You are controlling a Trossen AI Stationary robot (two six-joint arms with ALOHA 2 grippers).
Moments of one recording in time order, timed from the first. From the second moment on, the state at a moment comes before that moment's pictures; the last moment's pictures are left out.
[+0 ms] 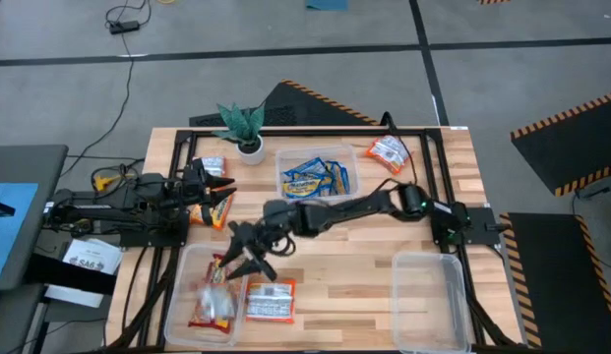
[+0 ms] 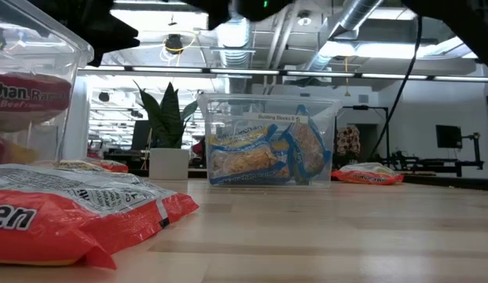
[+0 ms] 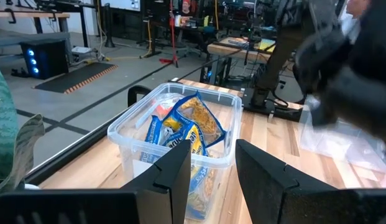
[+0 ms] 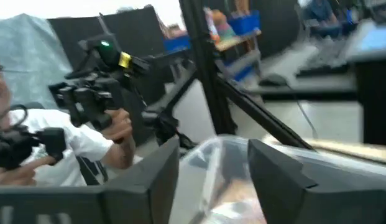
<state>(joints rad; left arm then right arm) 0.01 0.32 0.35 -0.04 -0.33 -0.14 0.12 2.37 1.98 0.46 -0.60 0.31</state>
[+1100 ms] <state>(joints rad) 0.01 0.32 0.35 -0.10 -0.30 -0.22 0.32 1.49 1.10 -0.43 0.52 0.24</state>
